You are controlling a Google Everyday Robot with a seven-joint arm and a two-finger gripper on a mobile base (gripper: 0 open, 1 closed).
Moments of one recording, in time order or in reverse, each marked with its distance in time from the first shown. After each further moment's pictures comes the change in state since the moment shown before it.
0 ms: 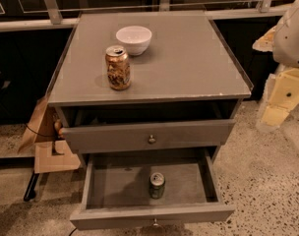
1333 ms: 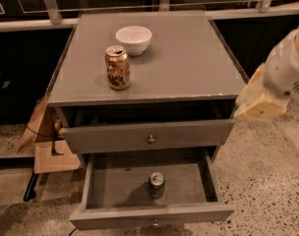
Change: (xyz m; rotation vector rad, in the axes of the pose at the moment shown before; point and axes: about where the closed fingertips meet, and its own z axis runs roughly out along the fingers) arm -0.005 0.023 0.032 0.004 -0.099 0.066
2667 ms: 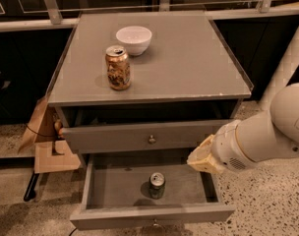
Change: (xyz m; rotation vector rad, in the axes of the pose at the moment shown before) arm -0.010 0.081 0.160 -0.142 -0.259 0.151
